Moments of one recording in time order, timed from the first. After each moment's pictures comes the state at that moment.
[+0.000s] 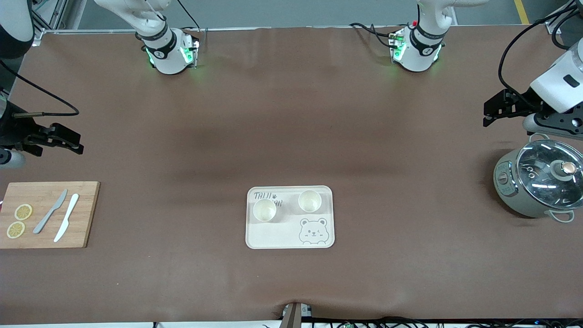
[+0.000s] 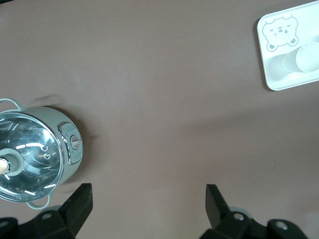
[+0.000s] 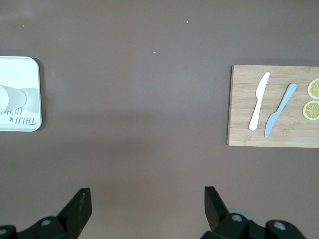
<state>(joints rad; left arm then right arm) -0.06 0.05 -0.05 -1.50 0.01 1.56 0.13 -0.07 0.16 0.10 -1.40 -0.02 1.58 -0.01</state>
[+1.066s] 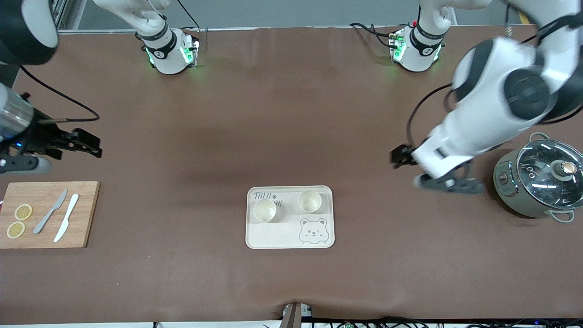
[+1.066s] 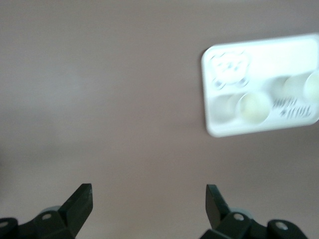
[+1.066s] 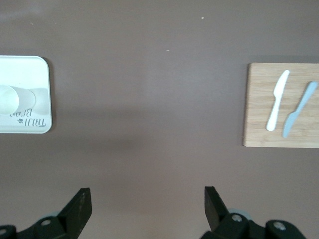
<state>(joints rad) -0.29 0.44 -0.13 -1.31 -0.03 1.77 -0.30 0.01 0.22 0.10 -1.40 -0.01 1.62 0.08</state>
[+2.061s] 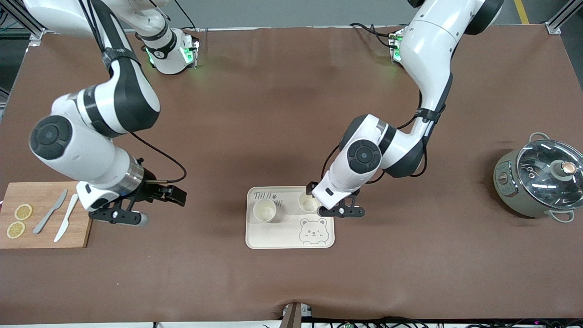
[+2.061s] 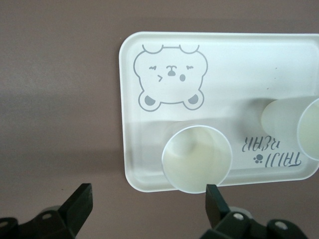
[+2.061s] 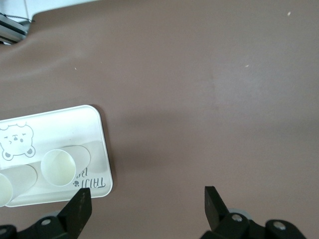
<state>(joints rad) -0.47 0.77 -0.12 -1.28 -0.03 2.11 -0.53 0.19 0.48 0.10 -1.38 0.05 1.94 0.42</state>
